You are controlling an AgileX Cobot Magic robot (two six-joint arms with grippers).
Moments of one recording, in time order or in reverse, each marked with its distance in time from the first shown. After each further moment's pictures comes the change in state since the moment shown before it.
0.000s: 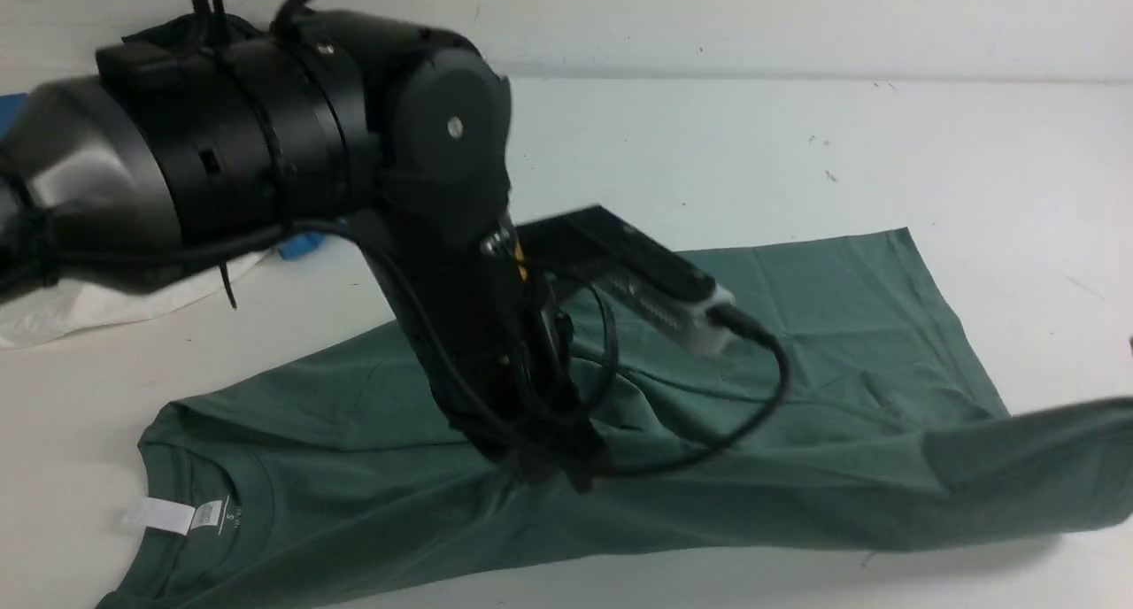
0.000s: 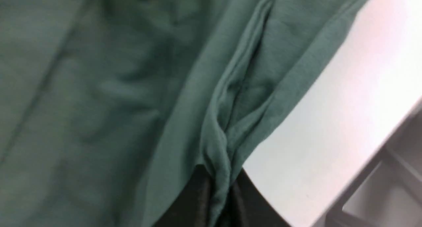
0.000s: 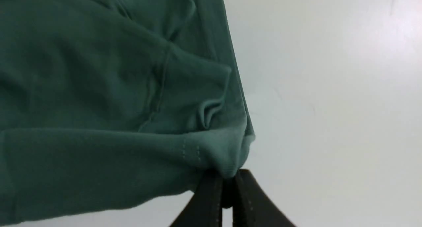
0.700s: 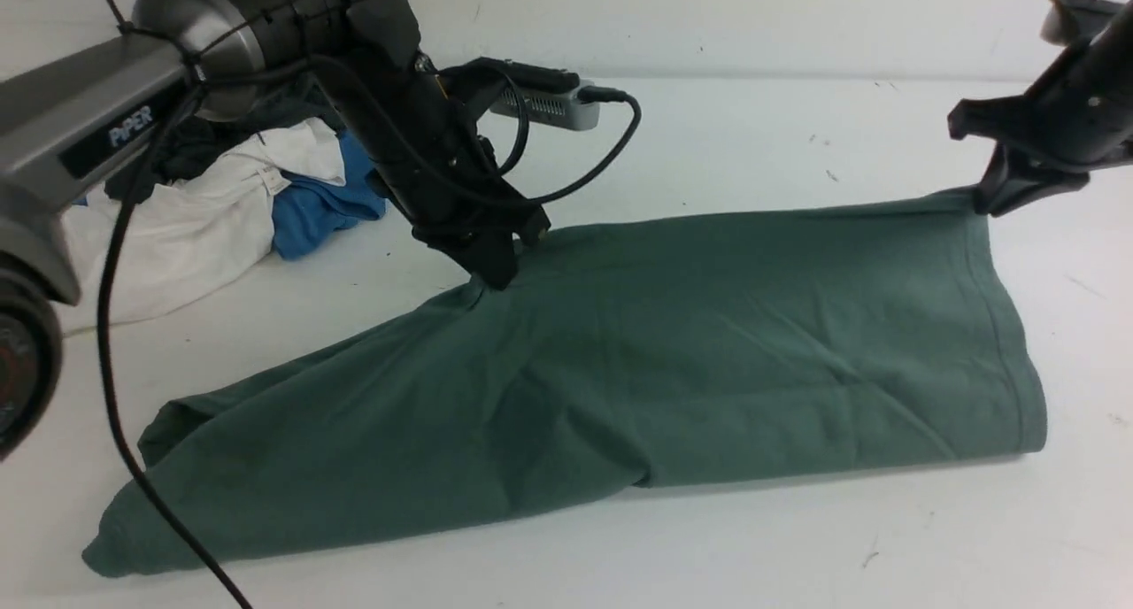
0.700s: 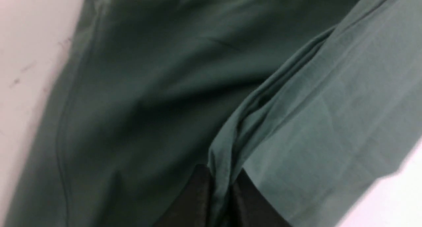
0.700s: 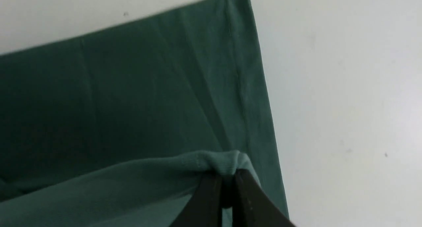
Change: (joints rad) right arm 0.000 0.792 -0.830 0.153 0.007 -0.061; left arm 0.301 0.444 -0.500 -0.093 0.008 0.074
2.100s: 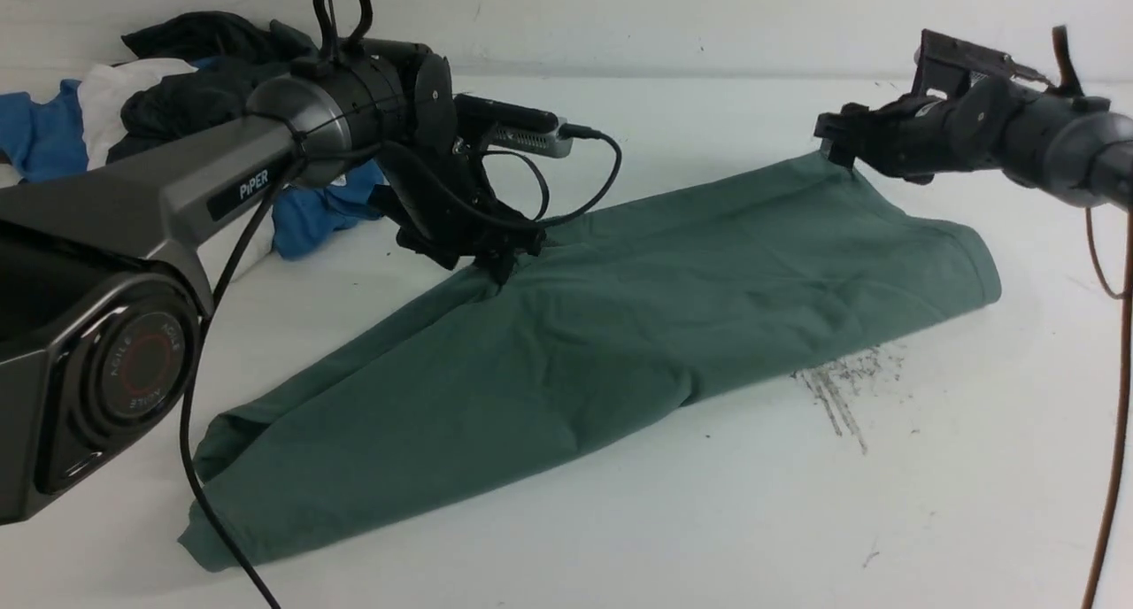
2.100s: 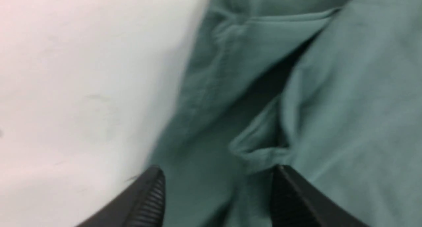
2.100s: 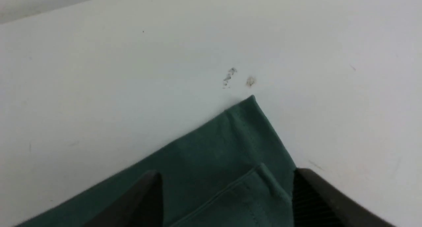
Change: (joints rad) right arm 0.079 0.330 -0.104 0.184 -0.806 -0.111; left arm 0.001 0.170 -0.056 0.273 -0.299 -0.307
